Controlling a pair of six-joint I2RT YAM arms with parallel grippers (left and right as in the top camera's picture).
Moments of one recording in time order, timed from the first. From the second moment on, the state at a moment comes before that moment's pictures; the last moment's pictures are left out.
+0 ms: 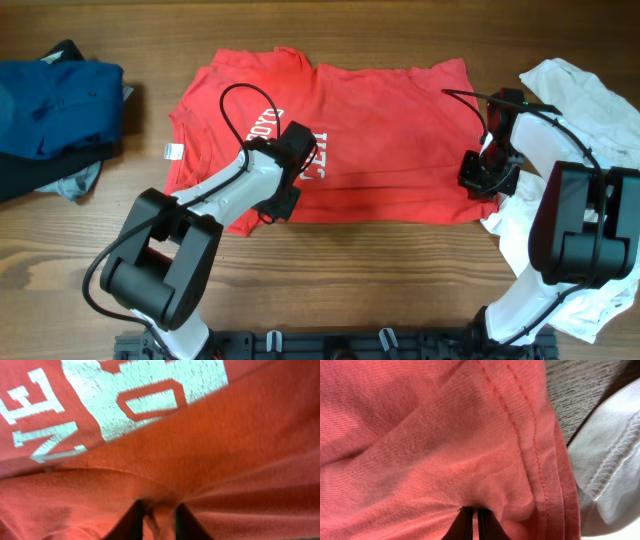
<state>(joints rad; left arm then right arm) -0.52 1.84 1.07 -0.84 -0.19 -0.11 -0.12 1.94 1.19 -0.98 0.00 0.27</state>
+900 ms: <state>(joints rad) -0.45 1.73 1.09 -0.74 -0.32 -0.14 -0.12 1.94 1.19 -0.98 0.00 0.26</state>
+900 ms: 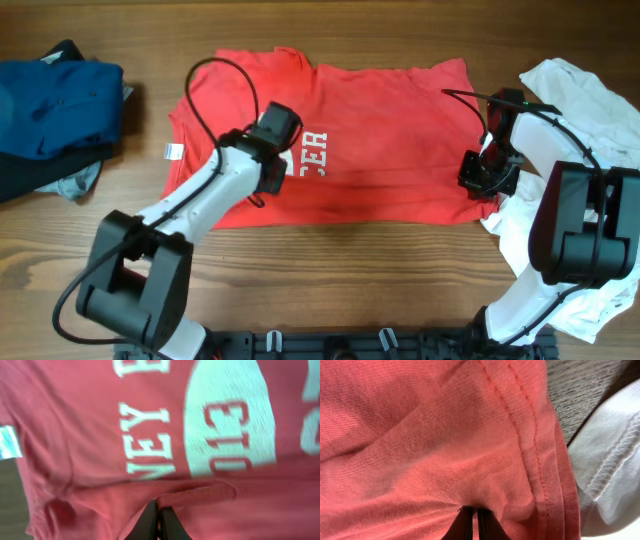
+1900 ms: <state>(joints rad) -0.31 1.78 0.99 -0.75 -0.31 -0.42 -0.12 1.93 1.19 -0.96 0.00 0.25</state>
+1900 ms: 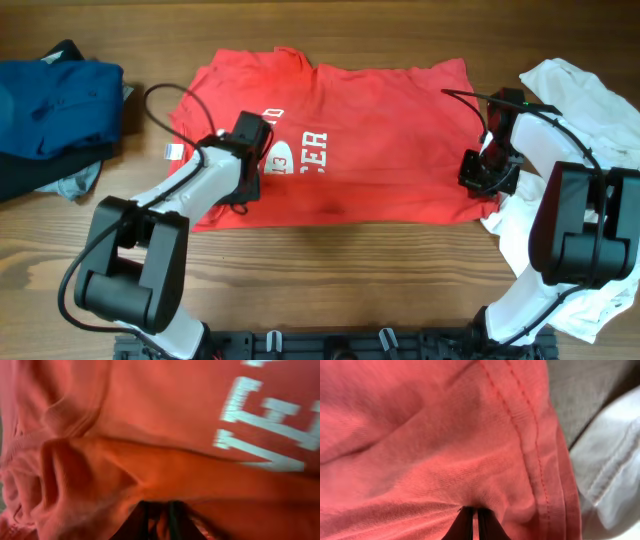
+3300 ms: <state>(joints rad) -0.20 1.53 0.93 -0.85 -0.21 -0.52 -0.13 1.49 1.02 -0.86 -0.06 0.28</state>
